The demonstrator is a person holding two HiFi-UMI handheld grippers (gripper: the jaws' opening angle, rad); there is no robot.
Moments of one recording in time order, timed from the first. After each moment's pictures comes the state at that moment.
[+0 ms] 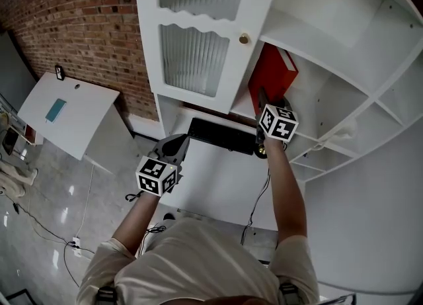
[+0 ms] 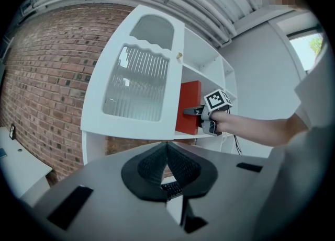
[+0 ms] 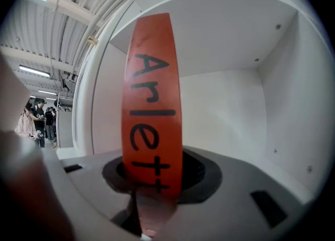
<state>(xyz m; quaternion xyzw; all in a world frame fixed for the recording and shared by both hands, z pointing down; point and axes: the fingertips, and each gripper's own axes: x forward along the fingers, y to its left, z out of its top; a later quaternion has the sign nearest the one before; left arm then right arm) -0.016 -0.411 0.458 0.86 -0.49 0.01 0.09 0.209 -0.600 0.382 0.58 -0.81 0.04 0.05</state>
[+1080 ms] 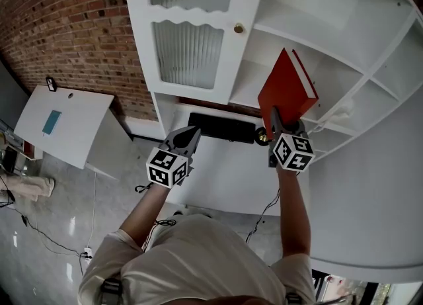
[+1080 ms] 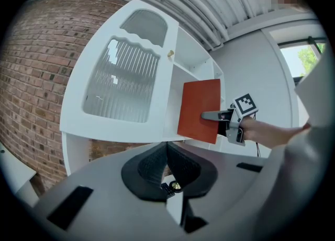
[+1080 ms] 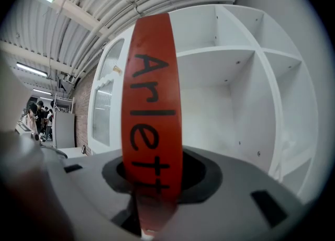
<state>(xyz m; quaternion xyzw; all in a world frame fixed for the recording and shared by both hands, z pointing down) 0.009 -0.417 0.452 0.90 -0.43 0.01 0.09 0.249 -0.474 0.384 0.61 -0.79 0.03 0.03</state>
